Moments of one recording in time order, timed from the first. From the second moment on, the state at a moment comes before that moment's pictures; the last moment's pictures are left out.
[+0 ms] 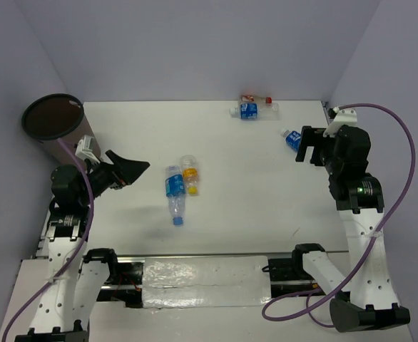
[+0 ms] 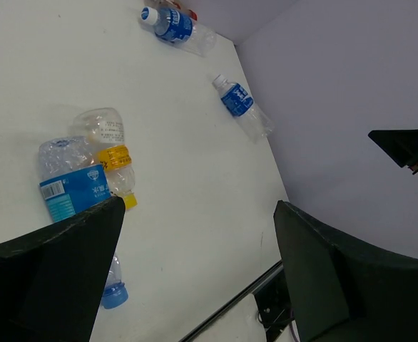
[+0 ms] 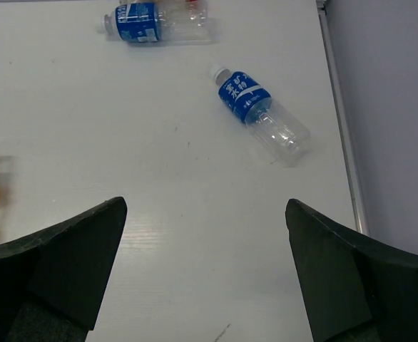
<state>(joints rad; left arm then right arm) 0.07 0.61 0.68 -0.21 0.63 -0.74 0.01 0.86 1.21 -0.73 0.09 0.02</state>
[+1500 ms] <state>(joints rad) -0.59 1.73 1.13 -0.64 -0.15 -0.77 0.01 0.95 1.04 -0.86 -0.67 -0.44</state>
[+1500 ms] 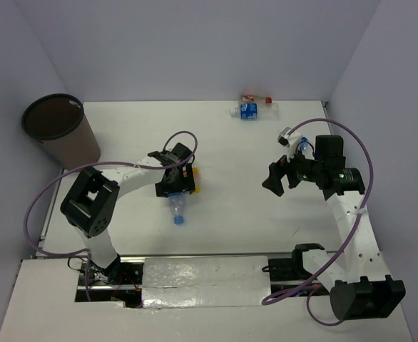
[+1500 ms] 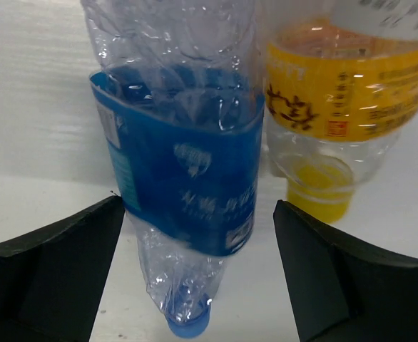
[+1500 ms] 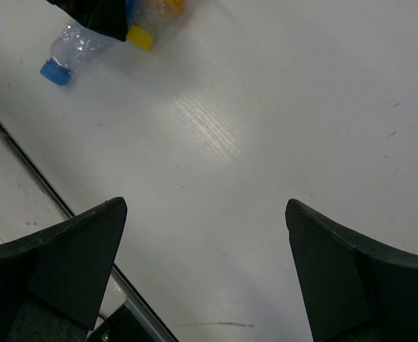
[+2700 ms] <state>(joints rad) 0.07 1.36 1.86 -0.71 -0.26 -0.60 -0.02 0.98 1.00 -0.76 -0.93 -0.46</state>
